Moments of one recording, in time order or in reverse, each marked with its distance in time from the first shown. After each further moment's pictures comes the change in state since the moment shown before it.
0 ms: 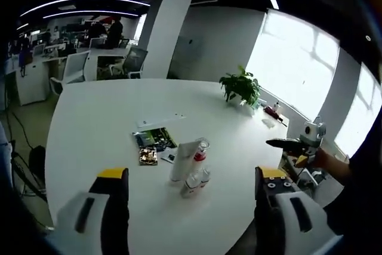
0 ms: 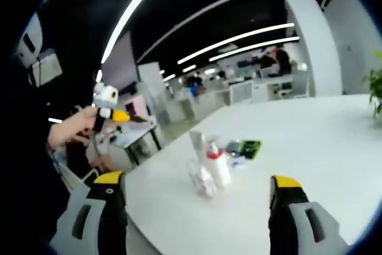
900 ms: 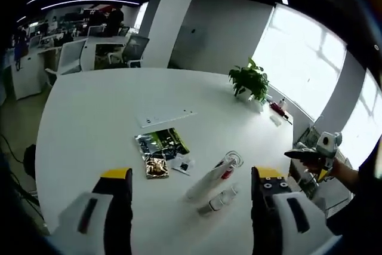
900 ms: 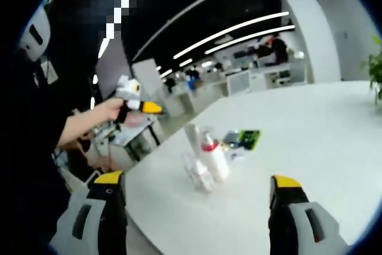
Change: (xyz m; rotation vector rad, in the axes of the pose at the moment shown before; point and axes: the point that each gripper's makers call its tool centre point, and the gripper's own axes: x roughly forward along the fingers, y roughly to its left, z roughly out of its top) left arm 0.086 0.051 0.014 -0.026 0.086 -0.012; right arm 0.009 -0.021 -0.014 0.063 0.049 -0.007
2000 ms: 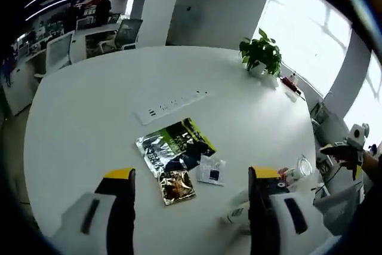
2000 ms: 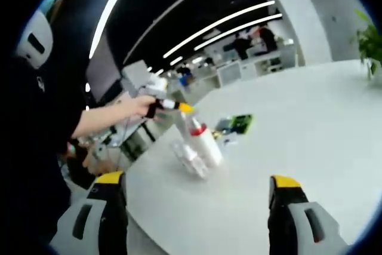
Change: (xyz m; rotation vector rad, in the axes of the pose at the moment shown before) left arm 0.131 0.057 -0.012 0.170 0.173 0.035; right arm 0.004 -0.018 -0.032 0.104 0.025 -0.025
